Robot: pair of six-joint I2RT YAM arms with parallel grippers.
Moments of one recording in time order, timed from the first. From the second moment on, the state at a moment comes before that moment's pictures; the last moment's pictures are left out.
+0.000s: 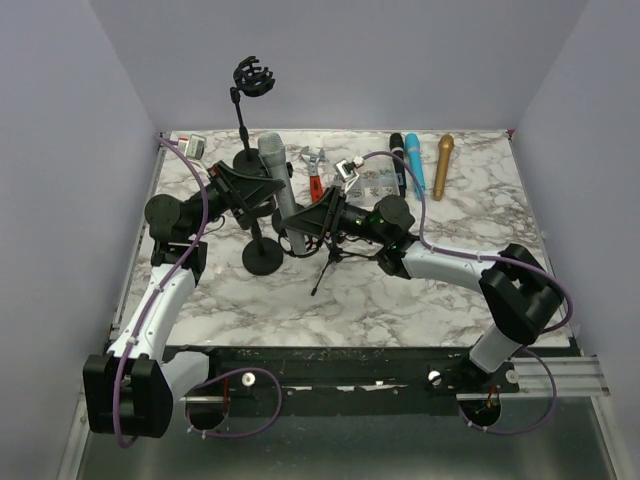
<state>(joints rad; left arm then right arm) -0.09 1.07 0.76 0.77 0.88 -1.20 0.79 1.64 0.95 1.01 -0.55 1.13</state>
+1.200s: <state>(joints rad) -0.07 1.07 0.76 0.63 0.87 -1.10 0.79 1.21 1.02 -0.10 0.75 0.36</state>
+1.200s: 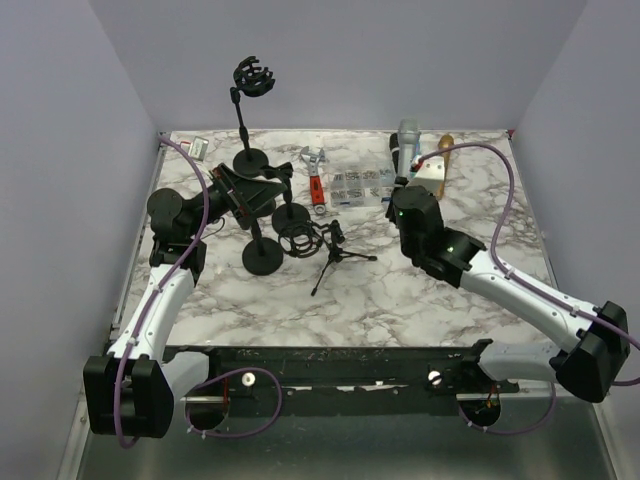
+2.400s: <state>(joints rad) -0.05 1.07 0.76 0.63 0.87 -1.12 0.00 2.07 1.63 -0.37 0.43 0.20</state>
